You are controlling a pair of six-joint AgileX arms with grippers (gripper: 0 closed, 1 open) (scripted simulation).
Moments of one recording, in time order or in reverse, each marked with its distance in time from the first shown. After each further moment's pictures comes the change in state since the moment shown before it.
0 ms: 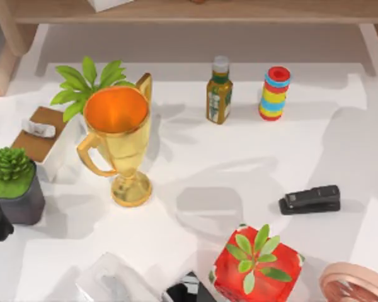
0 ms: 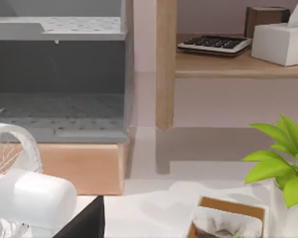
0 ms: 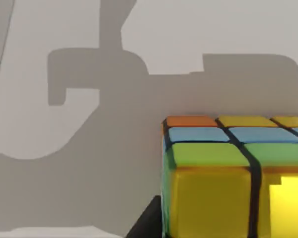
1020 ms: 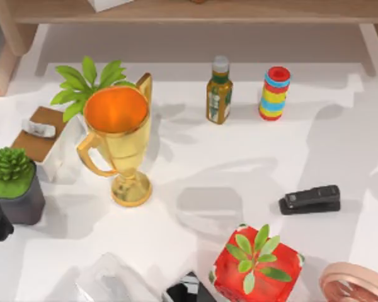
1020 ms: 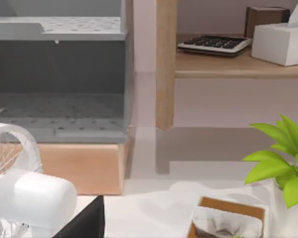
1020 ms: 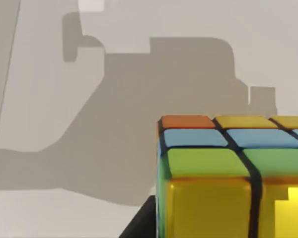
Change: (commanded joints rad) left arm 0.000 0.000 0.000 0.000 0.000 0.000; right arm -0.001 0.023 0.181 -0.135 0.025 0.037
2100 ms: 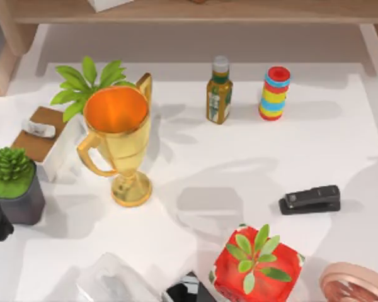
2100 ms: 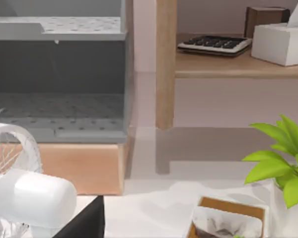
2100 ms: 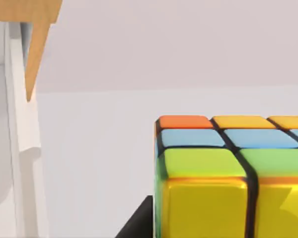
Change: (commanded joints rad) left arm 0.000 0.000 0.000 0.000 0.000 0.000; right arm -0.209 -0.342 -0.396 0.627 0.145 0.064
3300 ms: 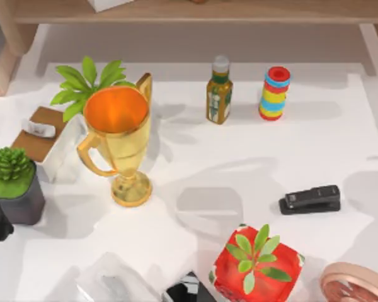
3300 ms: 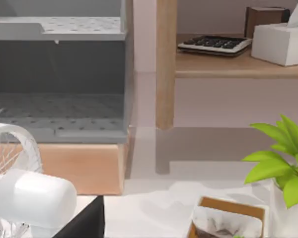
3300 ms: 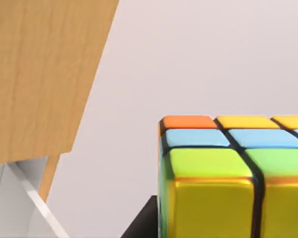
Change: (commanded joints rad) left arm 0.000 0.000 0.000 0.000 0.000 0.000; right arm 0.195 -0.223 -1.077 1.639 0.352 0.231
